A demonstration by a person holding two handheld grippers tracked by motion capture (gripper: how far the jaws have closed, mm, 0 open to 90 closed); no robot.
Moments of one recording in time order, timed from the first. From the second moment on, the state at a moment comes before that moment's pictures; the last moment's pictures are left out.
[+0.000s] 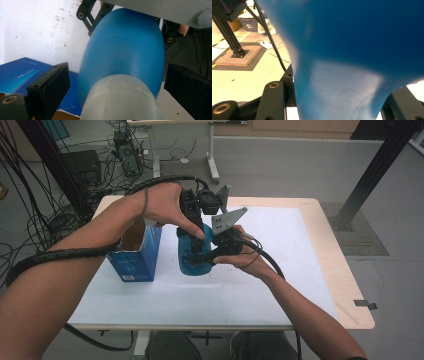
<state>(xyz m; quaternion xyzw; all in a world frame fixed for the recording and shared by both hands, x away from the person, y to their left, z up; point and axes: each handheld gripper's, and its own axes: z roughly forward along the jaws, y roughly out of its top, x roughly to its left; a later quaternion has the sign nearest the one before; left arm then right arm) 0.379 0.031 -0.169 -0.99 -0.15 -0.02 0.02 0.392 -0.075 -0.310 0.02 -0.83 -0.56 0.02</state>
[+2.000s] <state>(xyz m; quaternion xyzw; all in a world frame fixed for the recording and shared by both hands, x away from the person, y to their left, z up) 0.377 0.036 -0.167 -0.99 -0.16 -0.02 0.01 0.394 -0.074 -0.307 0.02 -0.83 -0.56 0.02</state>
